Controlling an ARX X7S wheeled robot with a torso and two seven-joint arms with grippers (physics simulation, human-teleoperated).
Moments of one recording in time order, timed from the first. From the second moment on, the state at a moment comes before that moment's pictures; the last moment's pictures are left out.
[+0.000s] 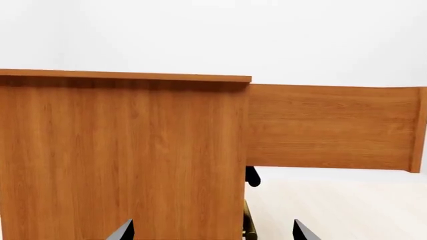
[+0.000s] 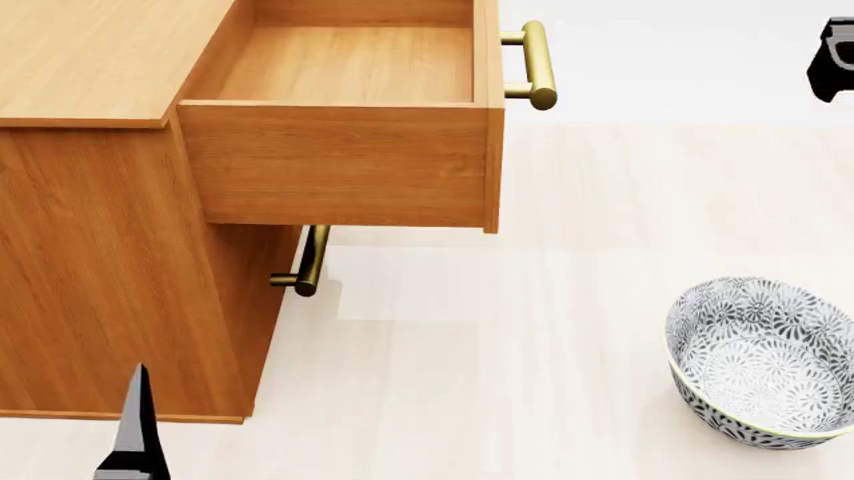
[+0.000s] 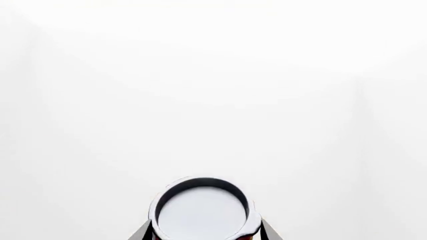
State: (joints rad) left arm 0.01 -0.37 0.26 0.67 -0.32 -0.31 -0.45; right arm 0.99 1.07 -0.01 -0.63 1.28 0.73 0.64
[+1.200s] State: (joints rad) left arm 0.00 -0.37 0.27 0.65 -0.34 -0.30 -0.47; right arm 1.61 0.58 -0.45 -0.11 1.02 0.76 0.35
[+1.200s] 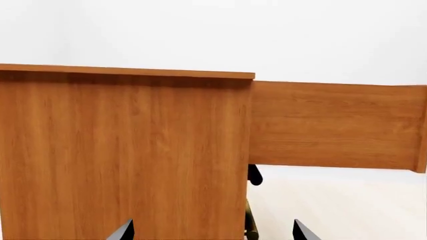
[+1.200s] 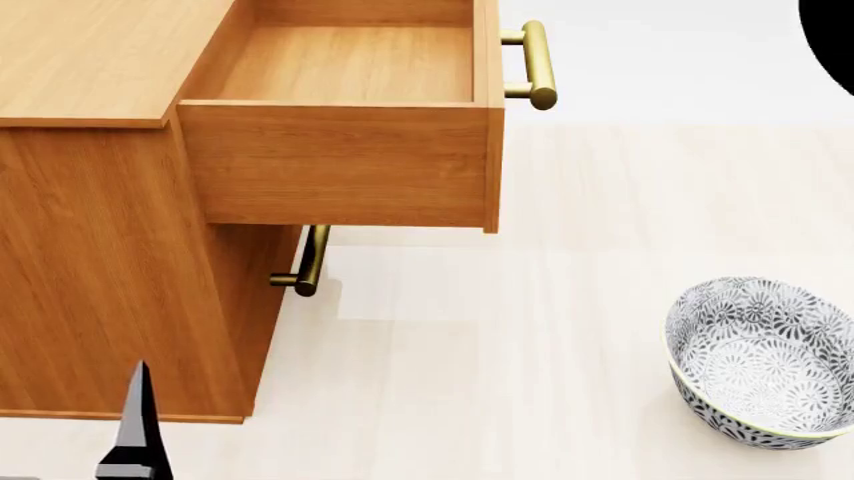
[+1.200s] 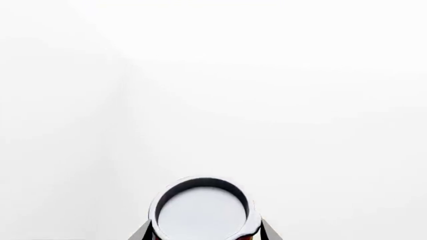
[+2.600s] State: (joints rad) left arm -0.04 -0.37 0.29 0.57 -0.35 -0.28 -0.47; right arm 2.00 0.02 -1.14 1.23 1.18 0.20 -0.18
